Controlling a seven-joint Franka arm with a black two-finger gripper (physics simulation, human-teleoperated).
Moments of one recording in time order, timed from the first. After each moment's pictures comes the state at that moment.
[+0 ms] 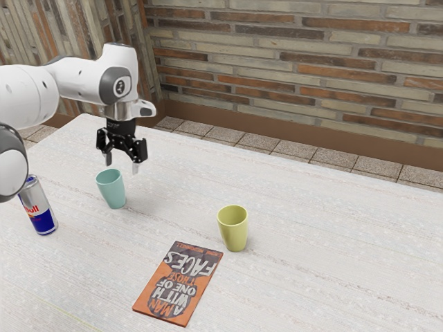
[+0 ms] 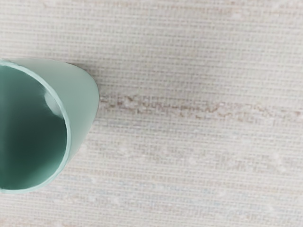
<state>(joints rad) 0.10 0.52 0.13 -1.41 0.06 1.69 0.13</state>
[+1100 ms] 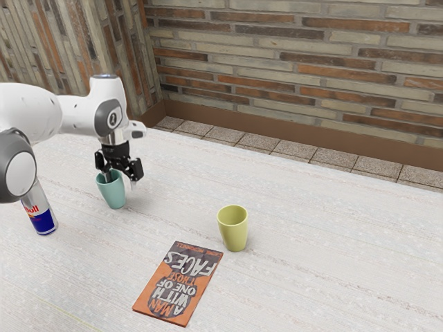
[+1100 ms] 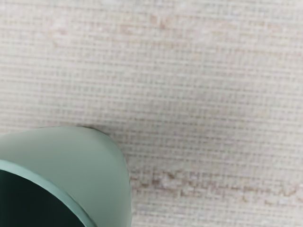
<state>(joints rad) 0.10 0.58 0.20 -1.56 -0.04 2.01 0.22</state>
